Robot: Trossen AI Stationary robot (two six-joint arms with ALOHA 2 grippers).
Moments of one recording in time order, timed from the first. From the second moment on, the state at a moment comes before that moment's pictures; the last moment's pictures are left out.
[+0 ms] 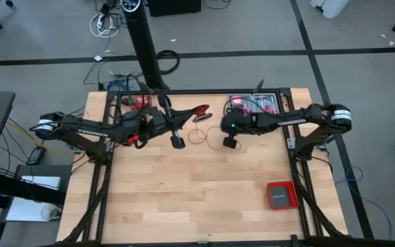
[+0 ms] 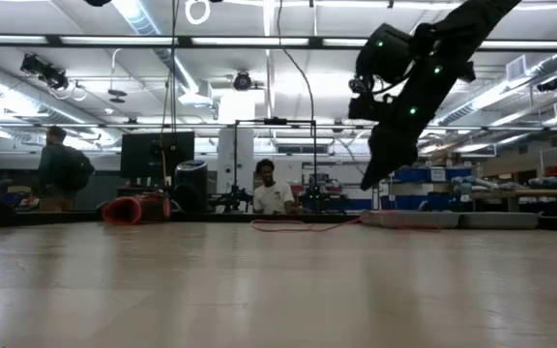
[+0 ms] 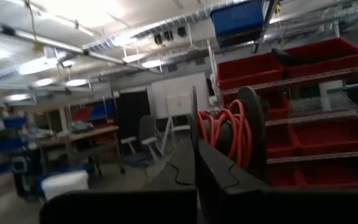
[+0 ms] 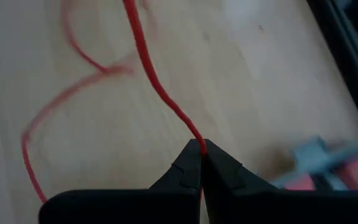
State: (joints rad) left arm -0.02 1.30 0.86 0.82 -0.29 0.26; right arm -0.21 1.50 0.81 -0.24 0.30 -0.06
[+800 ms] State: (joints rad) left arm -0.05 1.29 0.86 -0.06 -0.43 -0.04; right arm -0.04 0.93 0.81 -0.48 0.62 0.03
